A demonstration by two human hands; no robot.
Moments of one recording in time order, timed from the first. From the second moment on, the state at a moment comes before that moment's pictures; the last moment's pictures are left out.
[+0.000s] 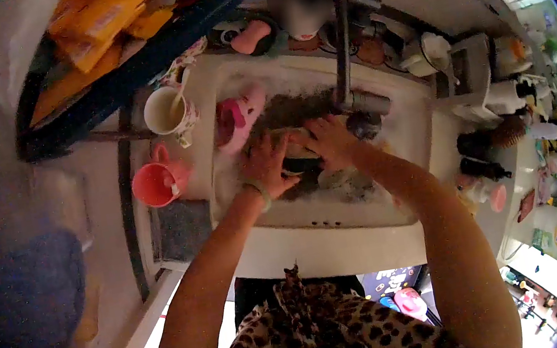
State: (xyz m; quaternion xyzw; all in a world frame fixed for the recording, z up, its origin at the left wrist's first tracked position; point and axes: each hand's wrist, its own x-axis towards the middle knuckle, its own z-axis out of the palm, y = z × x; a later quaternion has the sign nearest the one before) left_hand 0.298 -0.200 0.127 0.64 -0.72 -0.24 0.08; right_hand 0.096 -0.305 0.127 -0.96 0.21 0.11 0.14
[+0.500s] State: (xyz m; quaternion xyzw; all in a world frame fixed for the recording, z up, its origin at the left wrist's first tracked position) left_hand 0.290 -0.218 0.148 0.68 -0.71 -0.20 0.05; right_hand 0.099 -0.321 0.158 -0.96 0.20 0.16 0.08
